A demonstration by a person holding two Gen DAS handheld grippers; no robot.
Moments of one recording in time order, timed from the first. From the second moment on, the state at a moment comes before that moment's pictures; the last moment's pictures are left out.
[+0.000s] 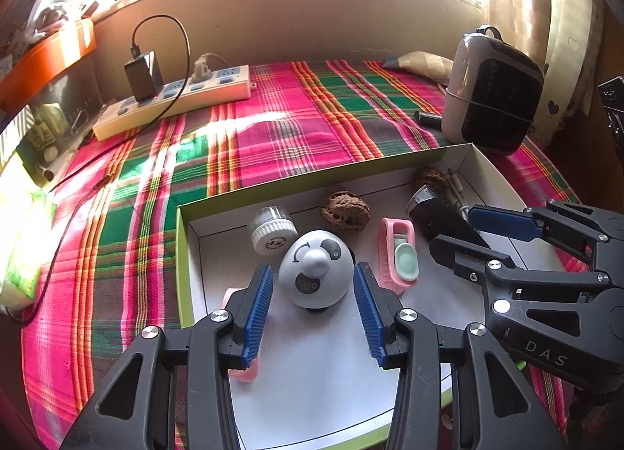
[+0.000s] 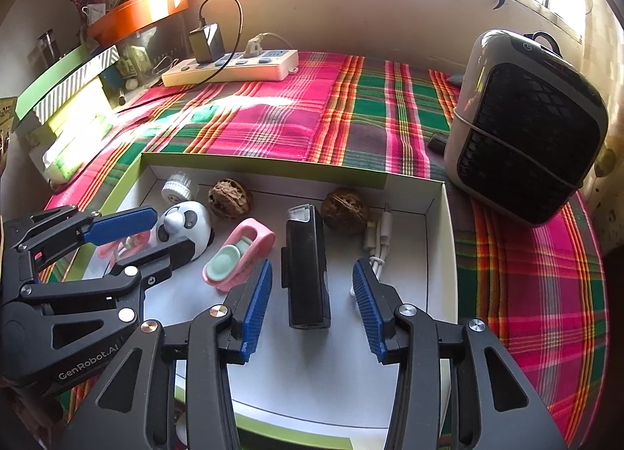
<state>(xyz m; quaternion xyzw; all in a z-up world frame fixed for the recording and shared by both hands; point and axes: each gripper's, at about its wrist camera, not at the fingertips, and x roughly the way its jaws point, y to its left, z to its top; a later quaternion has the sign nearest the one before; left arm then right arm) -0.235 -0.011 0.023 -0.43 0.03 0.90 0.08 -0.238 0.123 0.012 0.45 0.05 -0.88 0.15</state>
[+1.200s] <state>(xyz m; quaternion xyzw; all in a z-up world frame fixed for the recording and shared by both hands) -0.164 -0.018 0.054 -0.39 0.01 0.92 0.07 -0.175 0.124 0.040 0.41 0.03 -0.90 0.14</state>
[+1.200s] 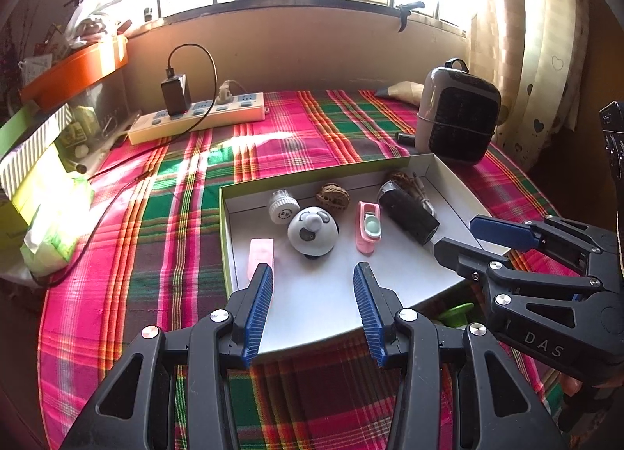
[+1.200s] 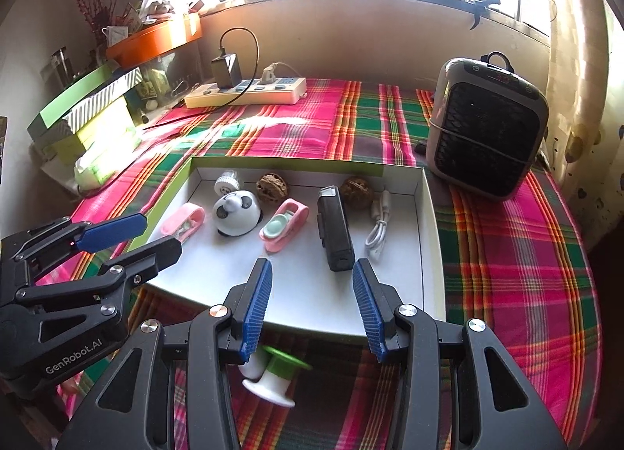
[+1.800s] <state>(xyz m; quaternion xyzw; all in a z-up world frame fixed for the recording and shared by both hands) -0.125 -0.008 0.050 -0.38 0.00 0.92 0.08 -0.134 0.139 0.039 0.39 0.02 -0.91 0.14</state>
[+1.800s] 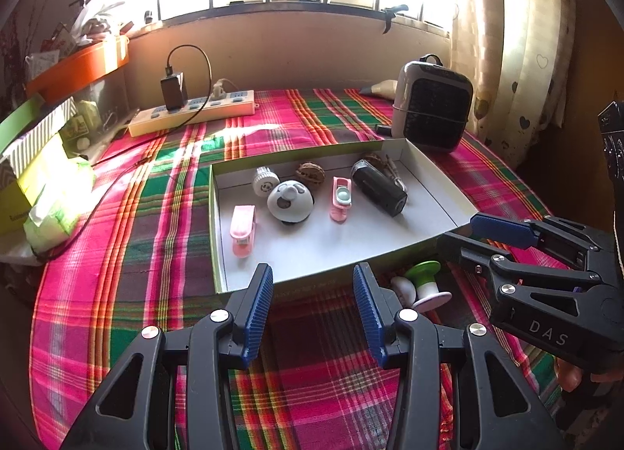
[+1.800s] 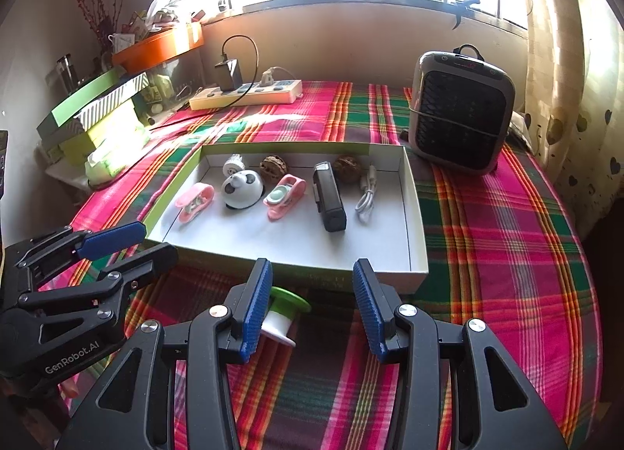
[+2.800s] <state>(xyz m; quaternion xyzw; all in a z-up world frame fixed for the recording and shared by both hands) -0.136 0.028 0.019 -0.43 -0.05 0.89 0.17 -0.113 0.186 0.013 0.41 -0.01 -0.90 0.12</state>
